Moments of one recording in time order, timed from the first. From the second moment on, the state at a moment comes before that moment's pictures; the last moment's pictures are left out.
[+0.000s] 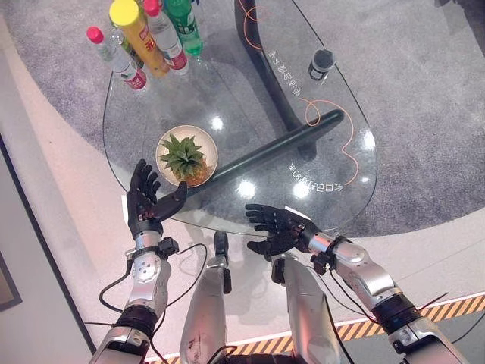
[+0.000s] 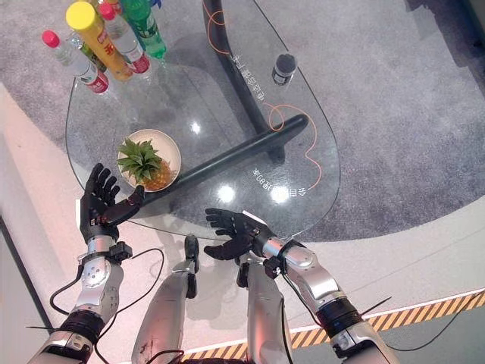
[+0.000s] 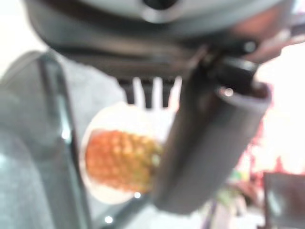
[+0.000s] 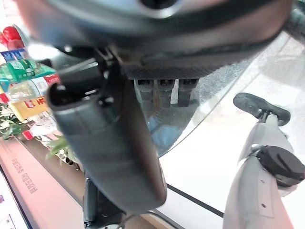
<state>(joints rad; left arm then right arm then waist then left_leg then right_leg) -0.26 0.36 -0.15 0.63 -0.61 -0.57 0.27 -0.31 -0.43 0.39 0.26 0.39 0.12 0.41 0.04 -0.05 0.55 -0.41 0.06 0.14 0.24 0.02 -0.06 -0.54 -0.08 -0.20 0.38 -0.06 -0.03</state>
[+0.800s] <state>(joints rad) -0.04 0.25 -0.14 0.75 -0.69 -0.36 0.17 -0.09 -0.43 0.33 0.26 0.35 0.08 0.46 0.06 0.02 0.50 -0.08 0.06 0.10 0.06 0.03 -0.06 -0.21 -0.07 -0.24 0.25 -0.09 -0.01</state>
